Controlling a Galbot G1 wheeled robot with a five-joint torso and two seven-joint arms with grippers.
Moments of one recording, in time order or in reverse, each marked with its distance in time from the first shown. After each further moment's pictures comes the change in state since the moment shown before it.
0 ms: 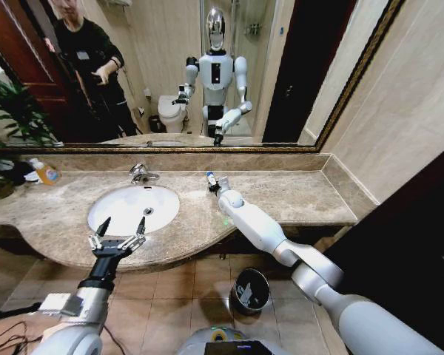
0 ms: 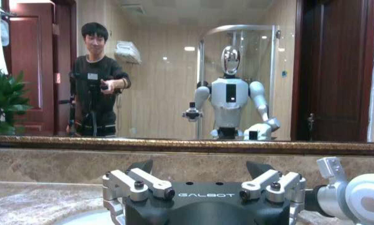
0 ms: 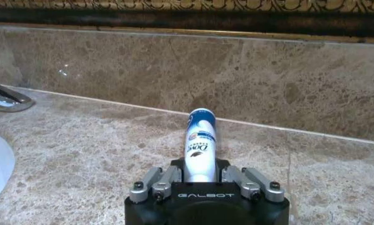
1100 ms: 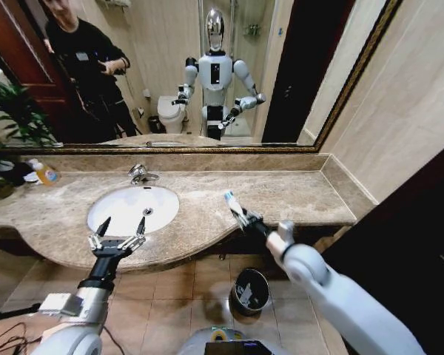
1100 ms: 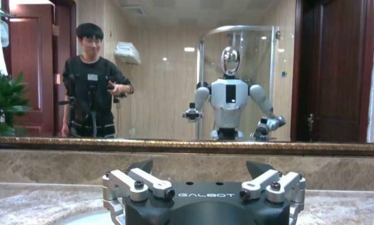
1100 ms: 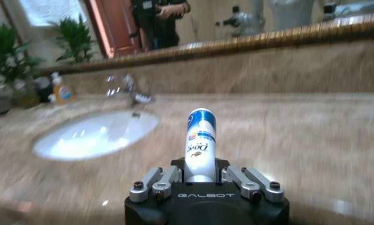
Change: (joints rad) left arm 0.000 0.000 0.000 0.000 0.000 0.000 0.000; right arm -1.090 -0.542 0.502 1.133 -0.059 0.101 -0.294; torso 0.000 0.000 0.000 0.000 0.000
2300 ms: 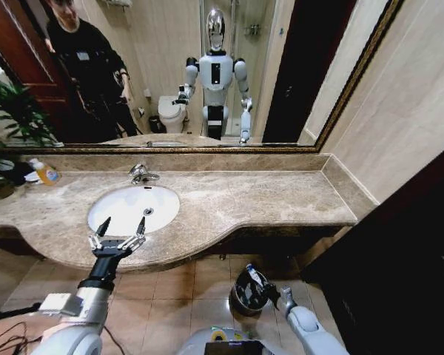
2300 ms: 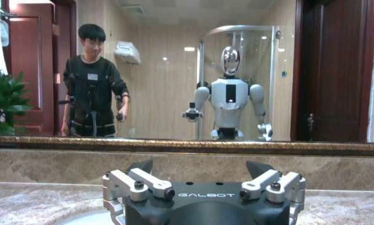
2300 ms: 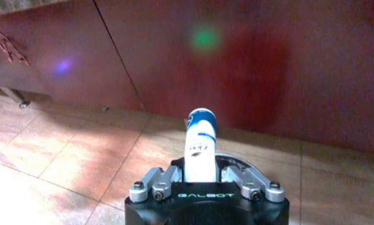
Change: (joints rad) left arm 0.000 0.000 0.000 0.000 0.000 0.000 0.000; right arm 0.074 0.322 0.105 -1.043 -0.356 0.302 -0.327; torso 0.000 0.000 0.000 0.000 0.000
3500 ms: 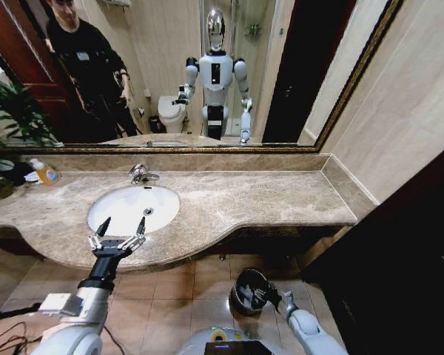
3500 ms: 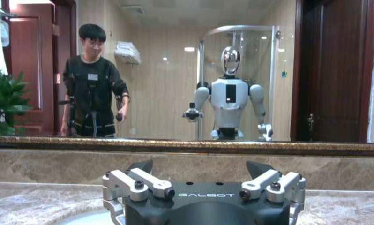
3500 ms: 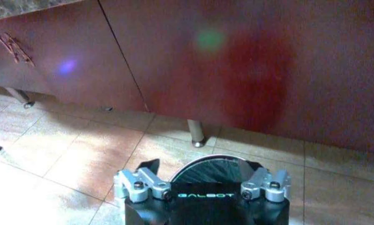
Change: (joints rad) left arm 0.000 0.000 0.000 0.000 0.000 0.000 0.000; right arm -0.011 -0.005 -0.008 0.027 0.008 -0.011 0.000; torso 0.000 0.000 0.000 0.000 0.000
